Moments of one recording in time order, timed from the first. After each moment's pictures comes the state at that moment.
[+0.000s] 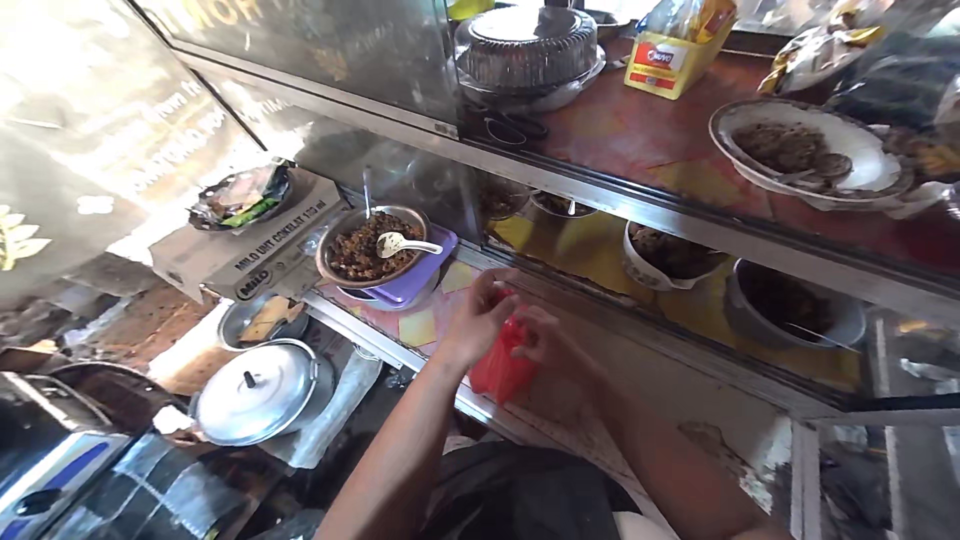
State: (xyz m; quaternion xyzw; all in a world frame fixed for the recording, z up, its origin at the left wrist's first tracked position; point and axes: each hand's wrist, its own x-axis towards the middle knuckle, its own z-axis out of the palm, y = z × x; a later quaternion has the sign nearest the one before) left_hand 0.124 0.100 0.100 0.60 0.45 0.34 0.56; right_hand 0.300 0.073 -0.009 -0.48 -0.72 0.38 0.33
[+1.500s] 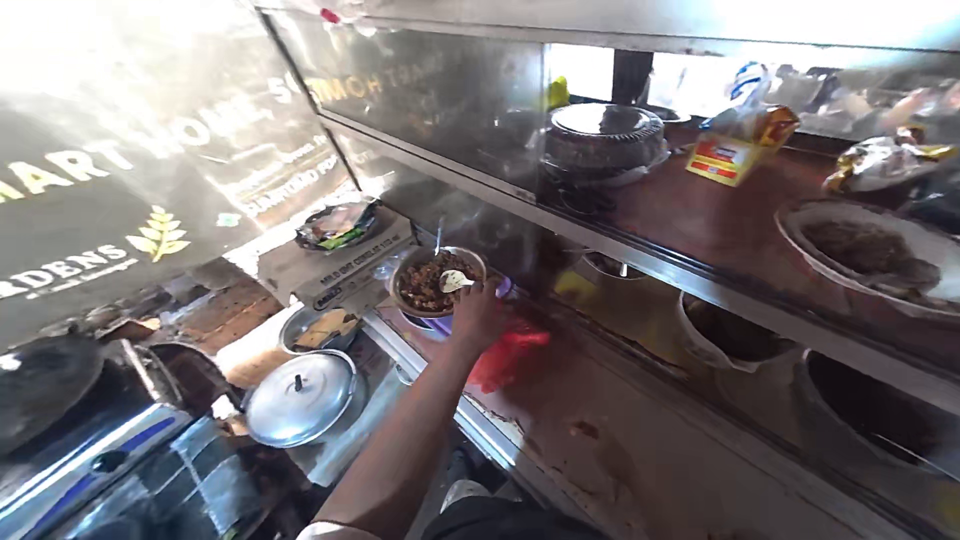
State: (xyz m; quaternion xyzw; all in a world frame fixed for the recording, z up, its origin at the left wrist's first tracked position) left_hand 0.050 0.186 0.102 0.72 0.63 0.16 0.23; right_hand 0.310 0.027 -0.066 -0.55 -0.61 0.53 0.22
